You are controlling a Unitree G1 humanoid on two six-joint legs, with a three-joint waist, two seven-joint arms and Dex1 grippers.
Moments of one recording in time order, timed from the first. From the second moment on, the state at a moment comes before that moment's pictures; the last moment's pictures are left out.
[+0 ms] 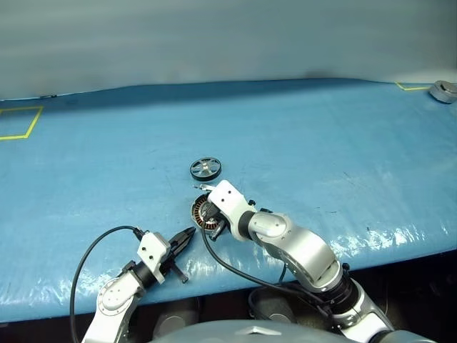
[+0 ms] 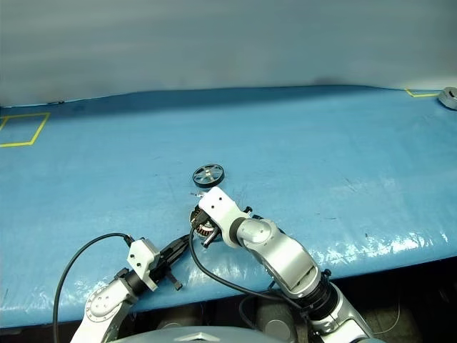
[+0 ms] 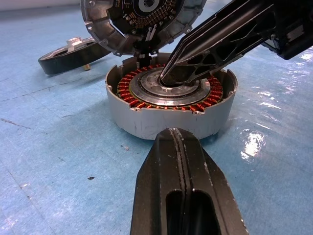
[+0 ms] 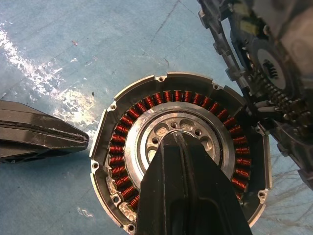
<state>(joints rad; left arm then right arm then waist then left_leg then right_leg) 0.37 0.32 -0.13 -0.09 -0.18 -0.31 -0.63 -0.32 -0.21 0.56 -0.52 0.16 1.17 0.24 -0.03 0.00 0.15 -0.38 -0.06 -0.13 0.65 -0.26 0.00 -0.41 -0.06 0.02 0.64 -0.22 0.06</state>
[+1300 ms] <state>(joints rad) 0.37 0.34 -0.06 -0.11 -0.19 -0.22 -0.58 -0.23 -0.22 0.44 -0.67 0.24 1.16 0.29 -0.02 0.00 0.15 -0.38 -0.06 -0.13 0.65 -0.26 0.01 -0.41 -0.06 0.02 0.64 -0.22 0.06</state>
